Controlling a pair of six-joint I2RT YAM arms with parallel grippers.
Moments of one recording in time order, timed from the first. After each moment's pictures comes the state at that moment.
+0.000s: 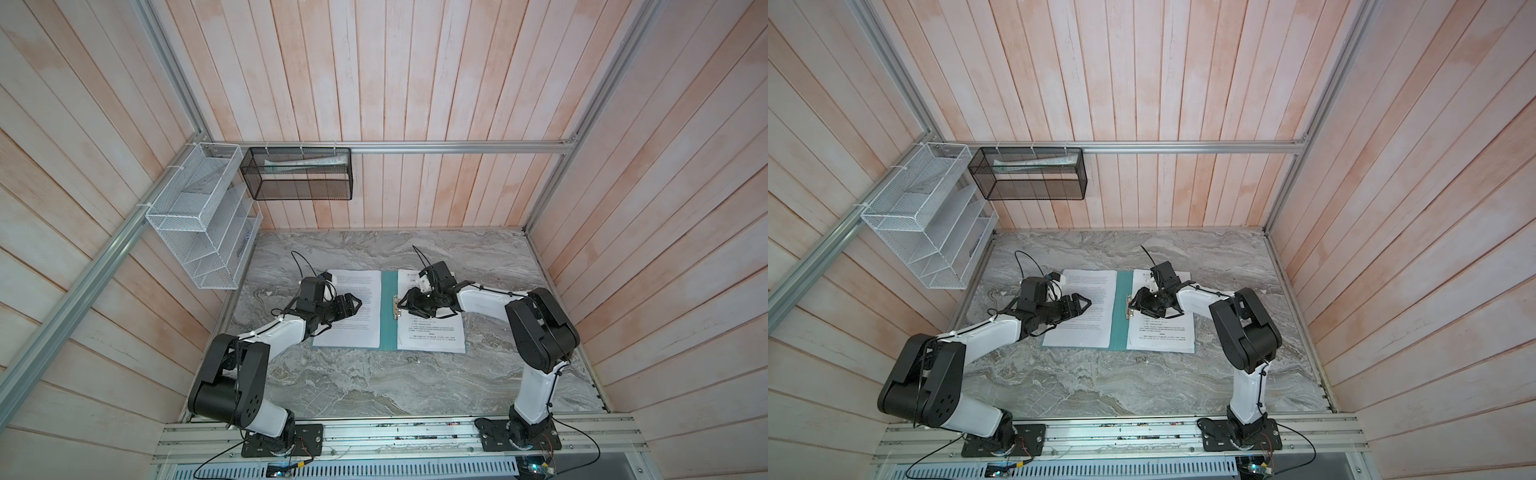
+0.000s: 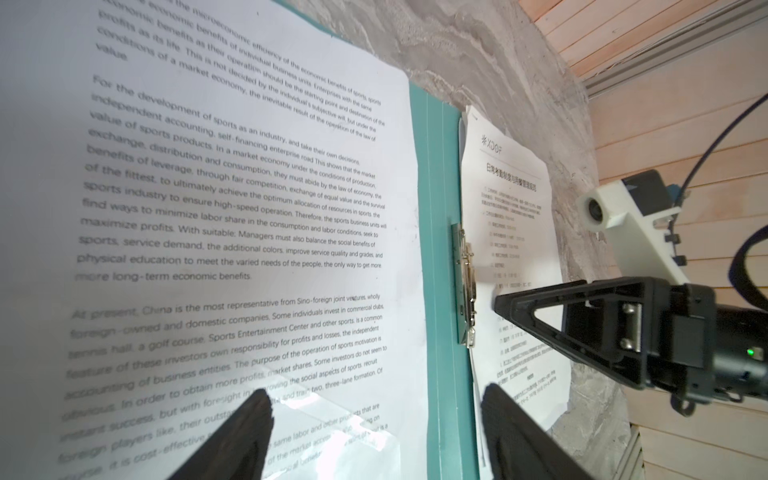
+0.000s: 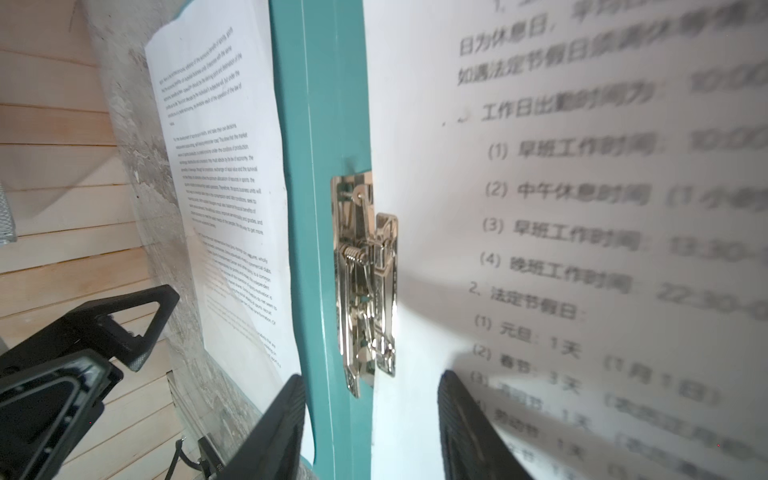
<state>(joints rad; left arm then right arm) -0.24 1.50 0.72 0.01 0.42 -0.53 0.51 1.89 1.13 -0.21 -0.48 0.75</state>
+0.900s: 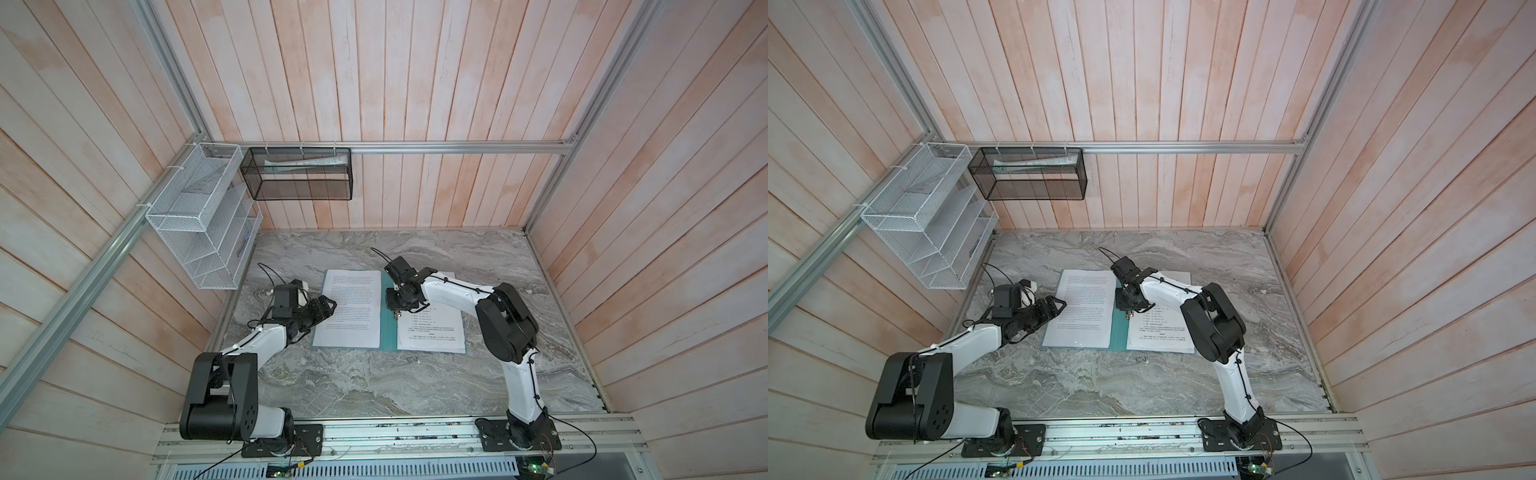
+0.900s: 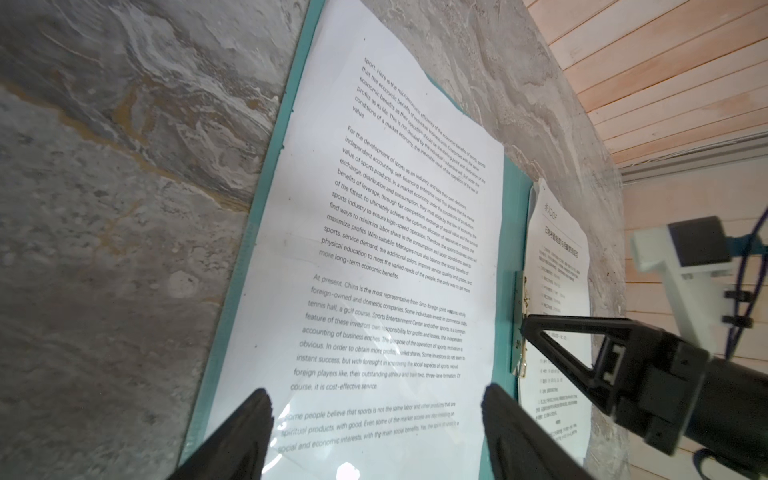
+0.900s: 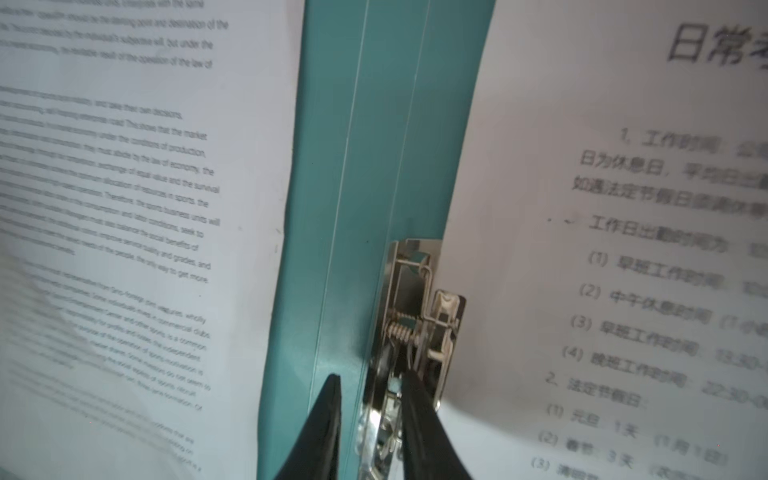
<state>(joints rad) -0.03 1.42 0.60 0.02 0.46 -0.56 0.74 2.13 1.57 -0.63 0.00 0.60</state>
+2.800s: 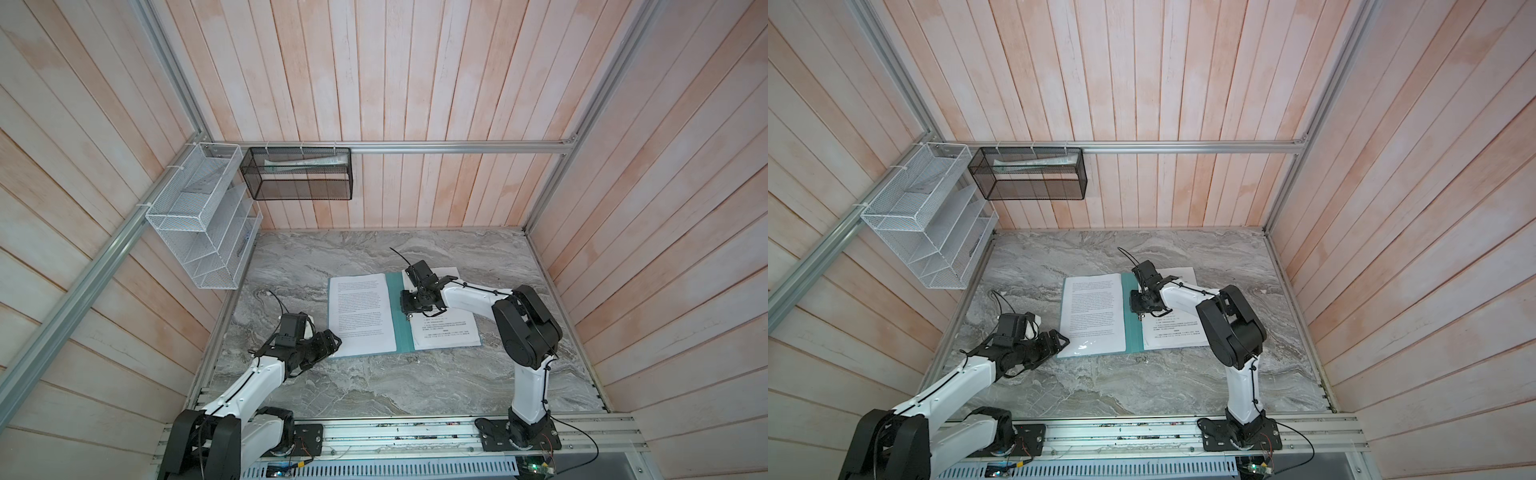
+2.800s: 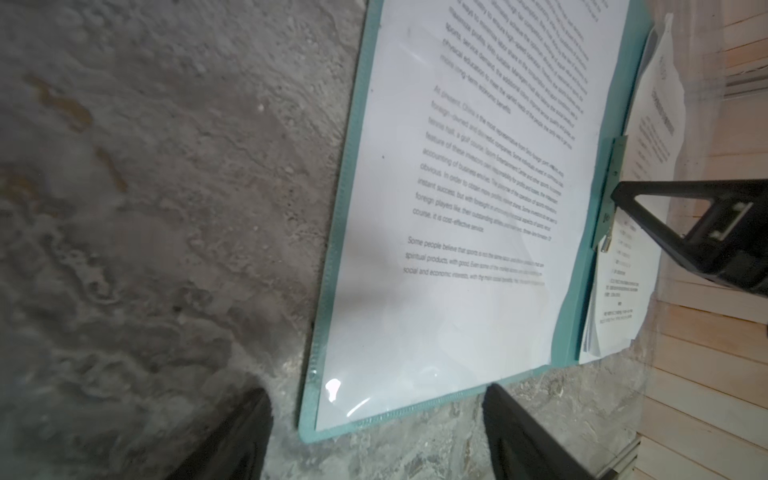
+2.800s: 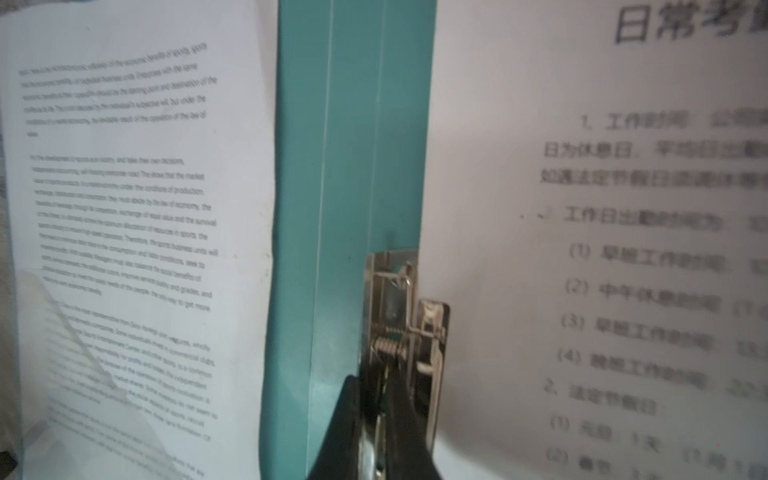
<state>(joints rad) -0.16 1.10 0.40 -0.30 0.38 -0.64 0.63 1.99 1.28 -0.37 -0.12 0.52</state>
